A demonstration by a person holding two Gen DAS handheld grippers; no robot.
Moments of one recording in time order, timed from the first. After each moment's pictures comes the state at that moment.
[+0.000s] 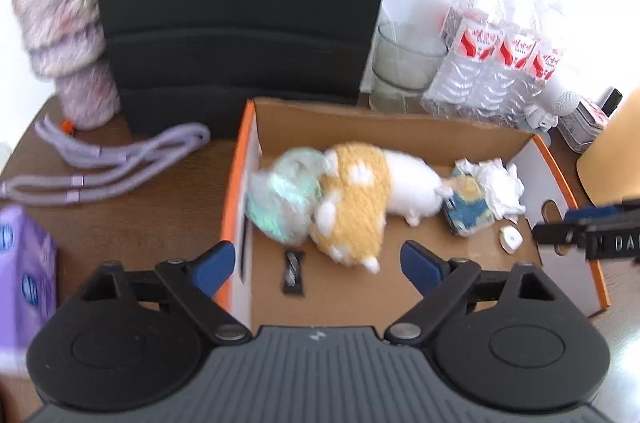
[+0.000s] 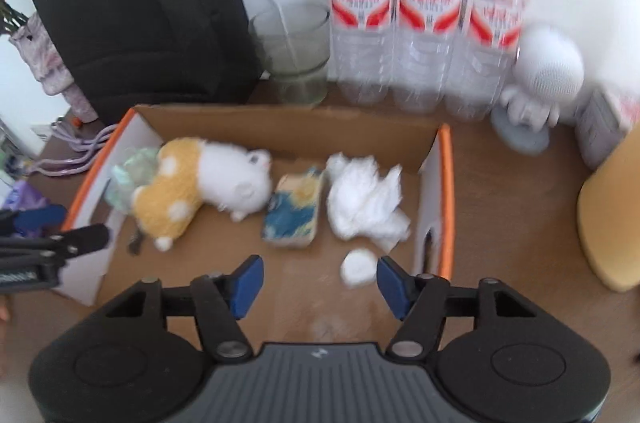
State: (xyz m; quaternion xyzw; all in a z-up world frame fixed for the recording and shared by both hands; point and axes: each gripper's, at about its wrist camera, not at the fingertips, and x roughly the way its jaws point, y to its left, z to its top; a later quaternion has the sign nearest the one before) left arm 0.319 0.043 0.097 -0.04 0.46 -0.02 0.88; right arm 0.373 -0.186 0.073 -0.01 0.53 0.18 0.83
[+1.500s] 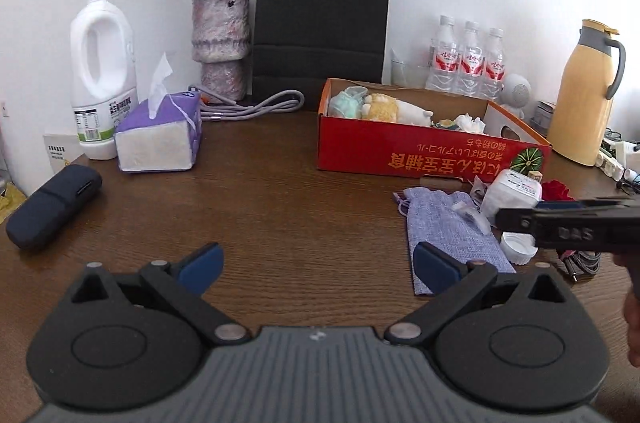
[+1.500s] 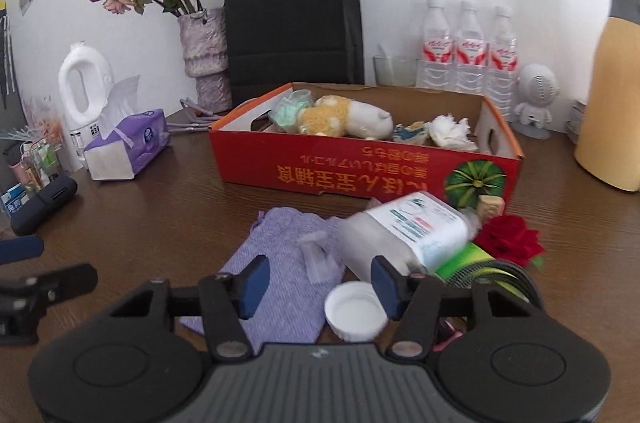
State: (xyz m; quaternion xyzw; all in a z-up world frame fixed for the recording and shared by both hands) left arm -0.014 0.061 0.045 -0.03 0.27 0.04 0.96; right arm 0.097 -0.161 0.009 -0.03 0.30 0.24 0.92
